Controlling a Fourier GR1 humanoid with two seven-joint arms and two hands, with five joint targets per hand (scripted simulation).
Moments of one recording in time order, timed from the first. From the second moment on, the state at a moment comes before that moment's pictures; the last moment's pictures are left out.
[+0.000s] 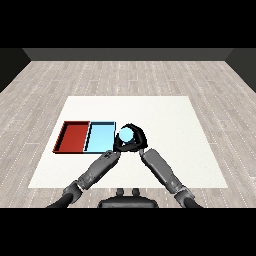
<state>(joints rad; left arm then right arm) -0.59 0.02 -0.63 -0.95 0.44 0.64 -0.35 -0.51 -0.02 0.46 -1.27 -0.24 -0.35 -0.27</state>
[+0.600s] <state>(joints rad) -0.57 0.01 -0.61 -0.96 0.42 0.65 -0.34 -0.52 -0.01 0.44 -1.26 -0.17 -0.34 -0.22</state>
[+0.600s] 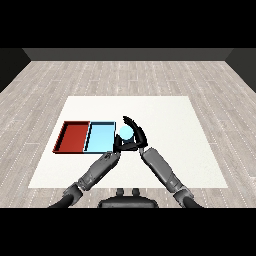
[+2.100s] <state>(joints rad) -0.65 0.21 -0.32 -0.78 0.35 0.57 -0.27 -0.20 -0.17 0.01 -1.67 -0.43 -0.15 -0.25</state>
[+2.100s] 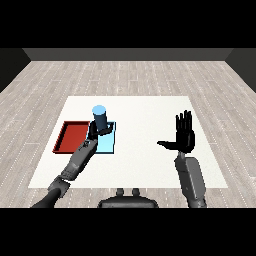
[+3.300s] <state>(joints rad) -0.82 0.18 -0.25 -0.05 0.25 0.45 -0.12 -0.27 -0.16 -0.05 -1.51 -0.45 -0.10 -0.29</state>
